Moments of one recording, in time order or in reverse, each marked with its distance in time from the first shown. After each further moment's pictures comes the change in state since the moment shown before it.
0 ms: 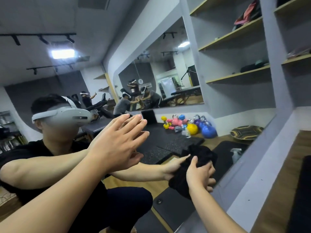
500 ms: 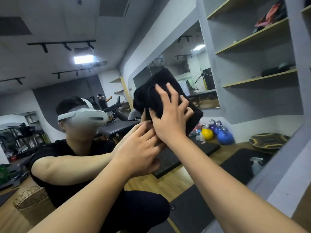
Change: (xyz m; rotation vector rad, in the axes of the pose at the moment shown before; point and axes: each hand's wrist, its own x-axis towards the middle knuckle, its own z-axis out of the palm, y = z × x) left_hand 0.002 -0.001 -0.008 -0.048 0.027 0.012; right_hand -0.121 -0.200 -0.016 -0.052 -0.028 -1.255
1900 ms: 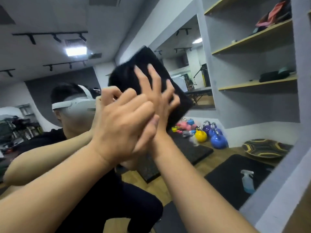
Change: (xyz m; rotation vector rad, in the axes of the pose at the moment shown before) left_hand 0.174 -0.079 -0.067 -0.231 0.639 -0.238; right_hand 0.150 0.029 -0.044 0.000 -0.024 0.018
